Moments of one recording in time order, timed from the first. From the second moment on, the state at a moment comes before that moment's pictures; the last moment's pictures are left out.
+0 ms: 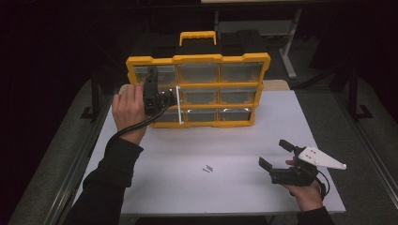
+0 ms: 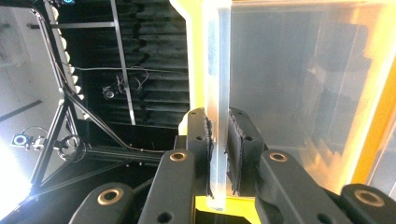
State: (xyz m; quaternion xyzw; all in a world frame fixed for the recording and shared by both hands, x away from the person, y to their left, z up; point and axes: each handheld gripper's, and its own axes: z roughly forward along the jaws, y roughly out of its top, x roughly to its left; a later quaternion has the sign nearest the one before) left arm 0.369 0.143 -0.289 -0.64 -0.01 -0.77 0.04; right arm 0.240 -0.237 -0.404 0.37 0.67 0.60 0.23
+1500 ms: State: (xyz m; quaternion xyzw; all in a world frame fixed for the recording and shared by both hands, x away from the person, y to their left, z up) left arm 0.342 0.143 -0.291 -0.64 -0.01 -0.77 0.05; right arm 0.240 -0.236 -0.404 0.37 0.67 0.60 0.23
